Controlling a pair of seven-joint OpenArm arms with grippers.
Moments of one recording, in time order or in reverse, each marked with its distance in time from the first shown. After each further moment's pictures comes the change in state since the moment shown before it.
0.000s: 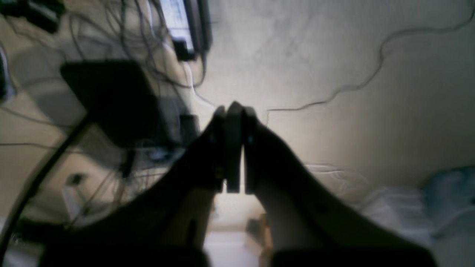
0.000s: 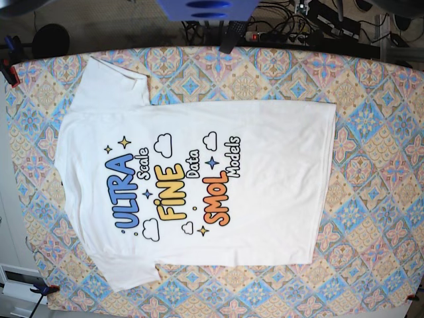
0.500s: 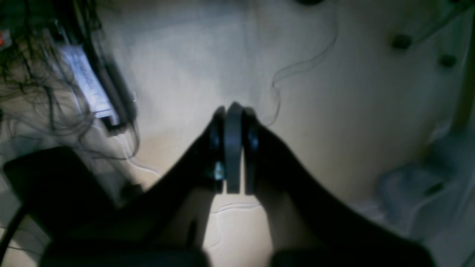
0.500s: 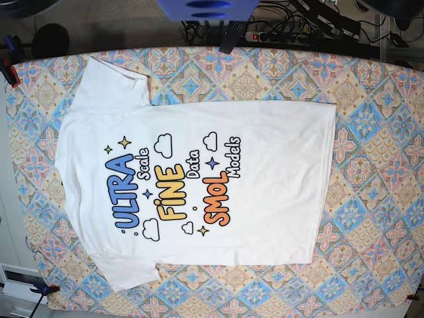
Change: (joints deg) left arm 26.9 -9.4 -0.2 44.5 -7.7 0.0 1.5; right arm -29.7 6.1 11.8 44.3 11.0 0.0 0.1
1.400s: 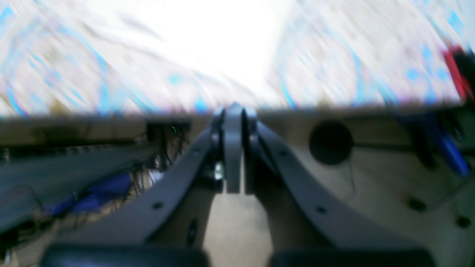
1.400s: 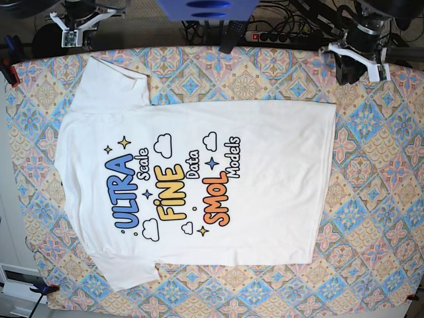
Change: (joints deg) left arm -5.2 -7.6 -10.4 34.8 -33.5 0.3 13.7; right arm -1.6 -0.2 -3.8 40.3 0.2 -0.1 -12.8
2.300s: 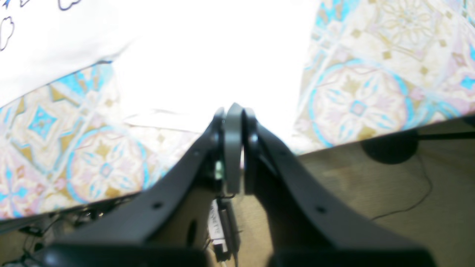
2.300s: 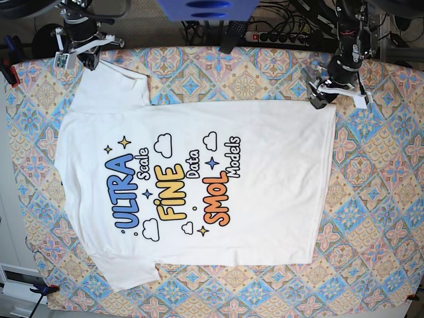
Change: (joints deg) left arm -23.9 9.9 -0.3 -21.3 -12.6 0.5 16.0; right arm 8.2 0.2 0.5 -0.2 15.5 -0.3 -5.8
